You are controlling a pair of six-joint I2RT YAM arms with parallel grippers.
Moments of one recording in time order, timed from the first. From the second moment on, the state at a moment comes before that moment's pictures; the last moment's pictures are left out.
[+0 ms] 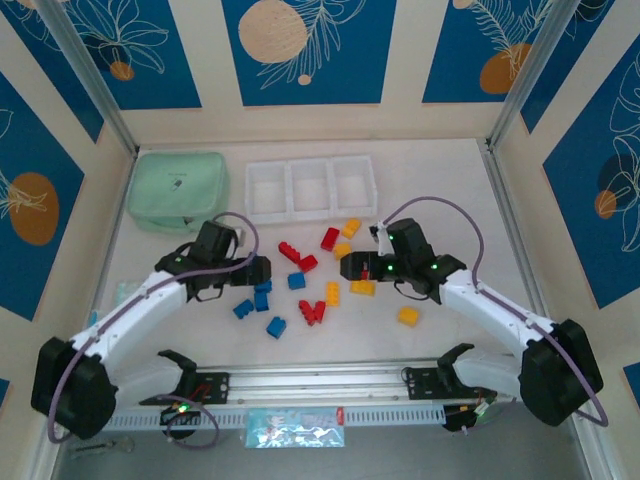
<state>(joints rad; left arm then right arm) -0.46 1.15 0.76 -0.63 0.09 -0.44 0.54 1.15 0.67 -0.33 -0.29 0.49</state>
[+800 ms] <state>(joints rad) -0.47 1.62 0.98 -0.58 -0.11 -0.34 0.78 1.31 0.61 0.09 -0.22 0.26</state>
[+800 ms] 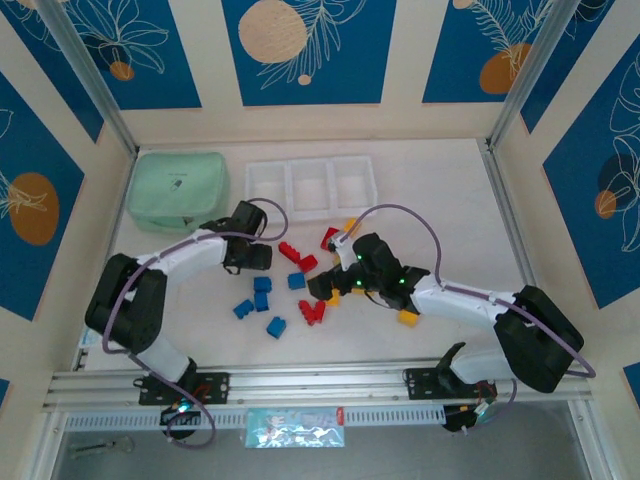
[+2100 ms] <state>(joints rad) -0.46 1.64 1.24 -0.59 -0.13 -0.31 0.65 1.26 0.69 0.00 -0.21 0.39</state>
